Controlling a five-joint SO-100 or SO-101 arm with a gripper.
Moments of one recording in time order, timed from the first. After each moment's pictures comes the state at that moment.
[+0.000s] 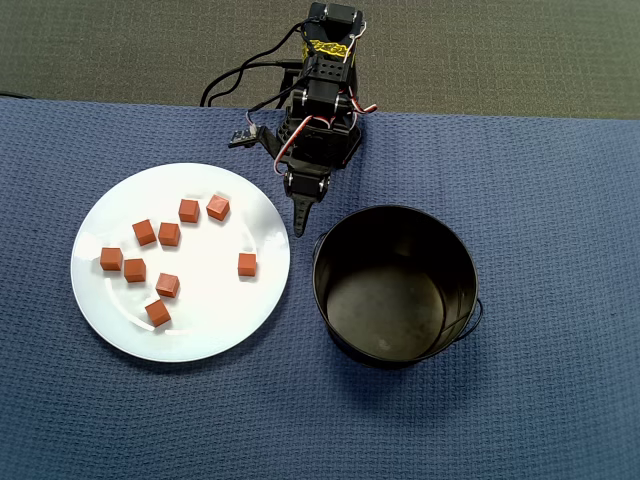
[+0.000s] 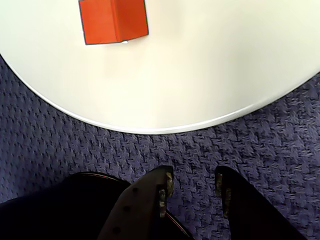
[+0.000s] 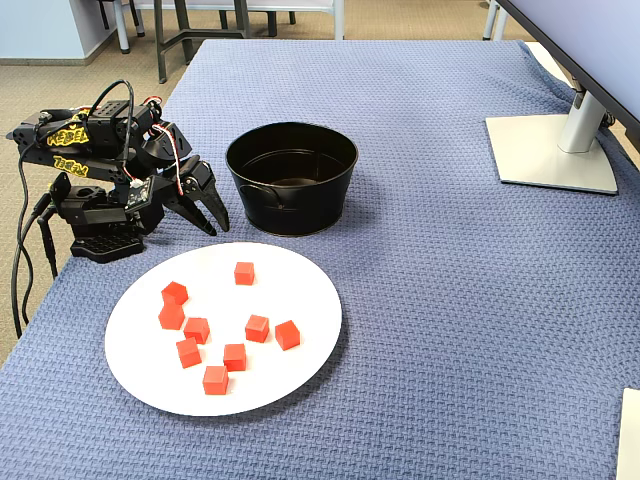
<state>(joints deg) 8.3 173.5 167.9 60.9 -3.3</state>
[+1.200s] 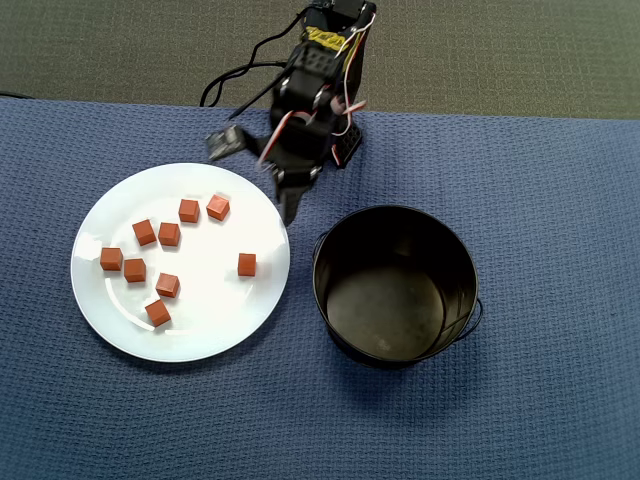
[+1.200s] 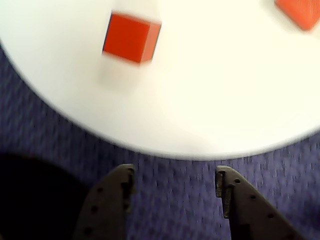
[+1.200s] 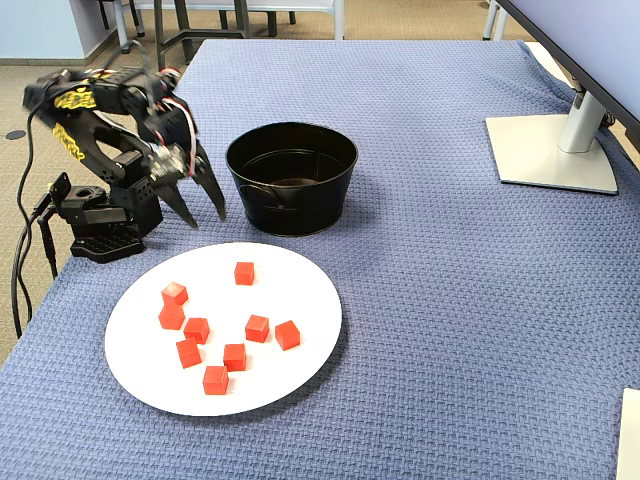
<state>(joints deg) 21.9 139.0 139.2 70.0 -40.3</state>
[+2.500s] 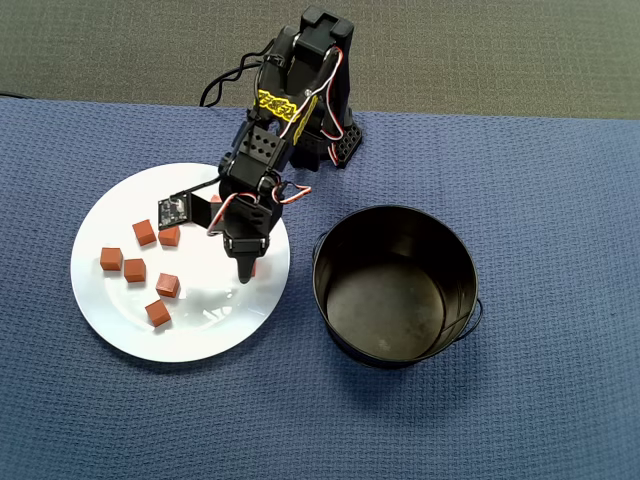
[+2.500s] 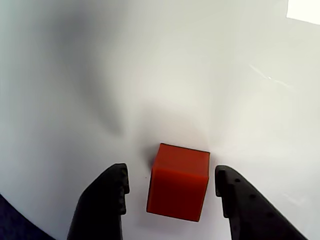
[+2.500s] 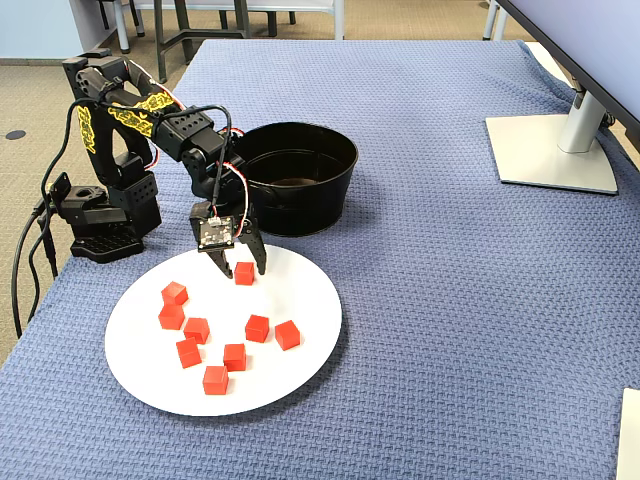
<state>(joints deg) 26.5 95.0 121.6 50.0 -38.1</state>
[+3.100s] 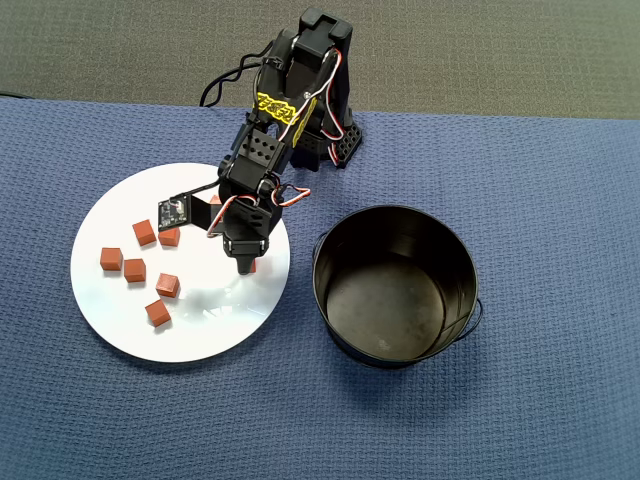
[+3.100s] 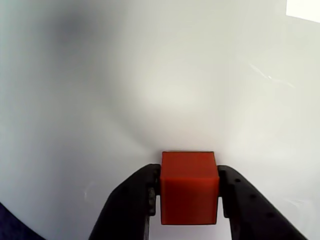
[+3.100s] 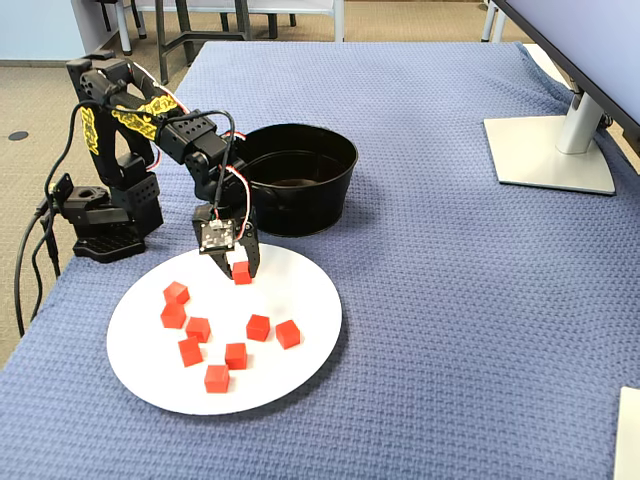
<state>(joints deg) 26.5 94.1 121.2 49.7 -36.4</state>
